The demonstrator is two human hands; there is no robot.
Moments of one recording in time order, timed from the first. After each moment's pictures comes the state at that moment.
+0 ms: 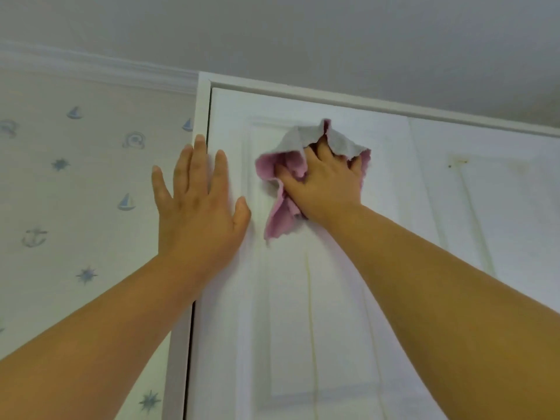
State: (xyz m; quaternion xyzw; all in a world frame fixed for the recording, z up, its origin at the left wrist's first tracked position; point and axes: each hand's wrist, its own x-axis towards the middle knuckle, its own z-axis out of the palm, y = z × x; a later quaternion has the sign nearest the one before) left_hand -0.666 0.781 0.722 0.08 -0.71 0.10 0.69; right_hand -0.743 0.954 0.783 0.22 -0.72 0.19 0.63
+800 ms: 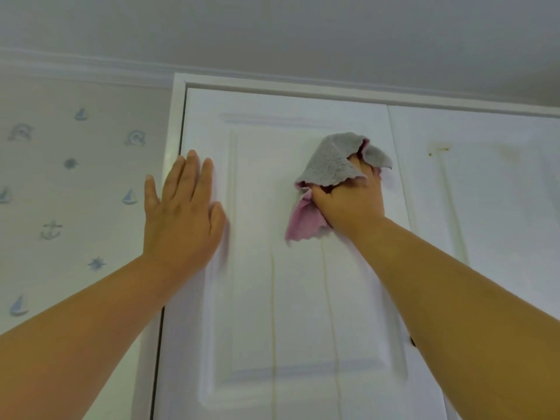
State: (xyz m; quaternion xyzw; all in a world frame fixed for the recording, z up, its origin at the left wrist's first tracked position) left_hand -0.668 0.795 0.709 0.08 -0.72 0.12 0.68; right_hand -0.795 1.030 0.760 0.28 -0.65 0.33 0.63
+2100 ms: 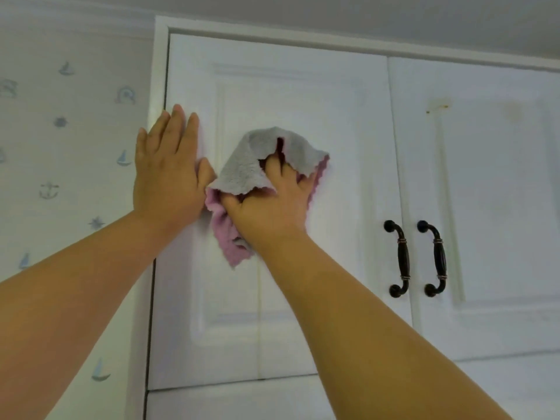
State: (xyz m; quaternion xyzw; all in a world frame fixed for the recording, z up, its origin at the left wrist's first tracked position) left_hand -0.669 0.797 0.709 0.05 -0.70 0.11 0.70; right_hand -0.734 0.942 0.678 0.29 -0.69 0.27 0.61
